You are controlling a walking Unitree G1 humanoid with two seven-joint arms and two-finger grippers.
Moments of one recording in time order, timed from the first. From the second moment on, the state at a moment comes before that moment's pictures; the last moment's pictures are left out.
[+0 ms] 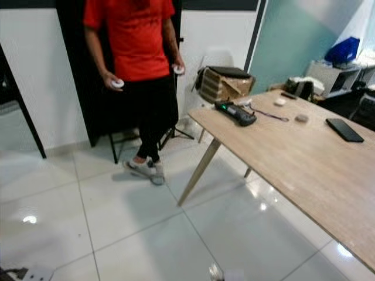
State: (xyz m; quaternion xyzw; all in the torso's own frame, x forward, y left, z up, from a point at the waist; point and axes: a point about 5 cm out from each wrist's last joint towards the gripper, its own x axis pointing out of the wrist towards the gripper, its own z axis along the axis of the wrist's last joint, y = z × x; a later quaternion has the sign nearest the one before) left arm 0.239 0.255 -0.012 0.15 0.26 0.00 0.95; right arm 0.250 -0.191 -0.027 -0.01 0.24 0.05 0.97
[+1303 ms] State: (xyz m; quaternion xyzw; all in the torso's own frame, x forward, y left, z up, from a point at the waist) left arm 0.282 0.155 0.182 -0.01 -0.08 -0.28 0.96; right arm 0.283 -0.158 0.171 -0.01 -0.17 0.05 0.98
